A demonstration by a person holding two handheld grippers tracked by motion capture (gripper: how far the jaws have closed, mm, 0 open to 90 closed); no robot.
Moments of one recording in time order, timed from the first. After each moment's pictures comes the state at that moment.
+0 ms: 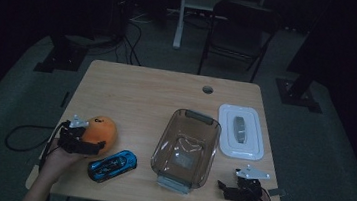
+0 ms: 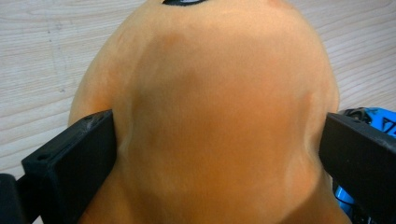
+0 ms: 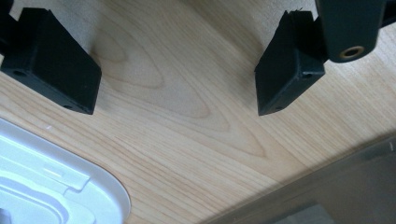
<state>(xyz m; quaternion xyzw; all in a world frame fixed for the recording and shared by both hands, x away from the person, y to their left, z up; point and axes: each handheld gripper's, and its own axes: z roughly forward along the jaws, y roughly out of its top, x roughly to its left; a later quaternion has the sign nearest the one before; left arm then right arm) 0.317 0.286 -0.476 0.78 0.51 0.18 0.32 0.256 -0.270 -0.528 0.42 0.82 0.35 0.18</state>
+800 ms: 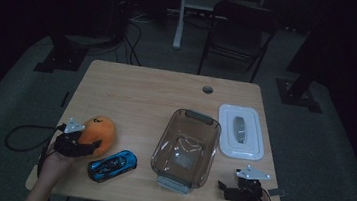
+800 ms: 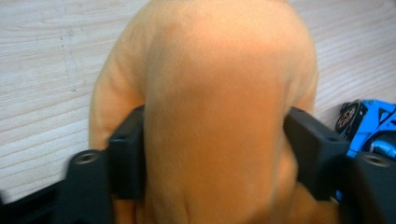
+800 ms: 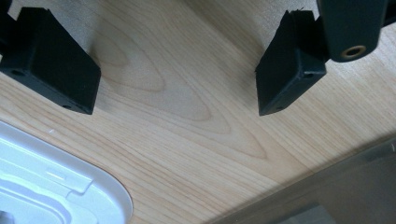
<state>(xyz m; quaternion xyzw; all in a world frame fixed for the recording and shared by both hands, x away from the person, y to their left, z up) 0.304 0.291 -0.476 0.77 0.50 0.20 0.33 0.255 -0.271 -0.528 0.43 0.81 0.35 0.18</state>
